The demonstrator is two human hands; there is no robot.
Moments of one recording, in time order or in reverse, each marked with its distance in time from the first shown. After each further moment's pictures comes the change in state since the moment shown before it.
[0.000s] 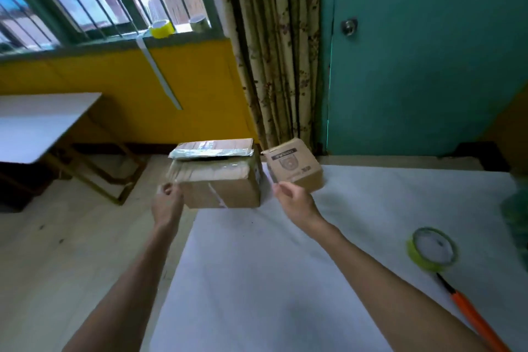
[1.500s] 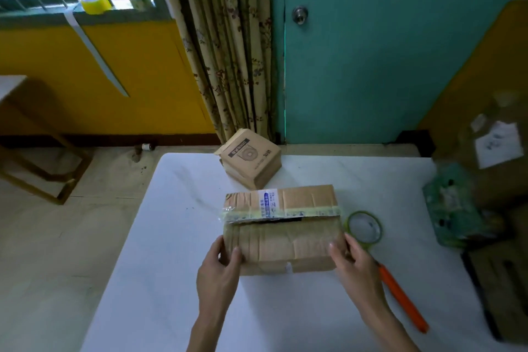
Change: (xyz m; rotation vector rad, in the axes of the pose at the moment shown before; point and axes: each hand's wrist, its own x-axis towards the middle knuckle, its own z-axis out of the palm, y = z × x) left_hand -0.230 -0.055 0.098 0.148 -0.392 0.102; right_hand -0.163 0.113 -0.138 -0.035 0.423 0.293
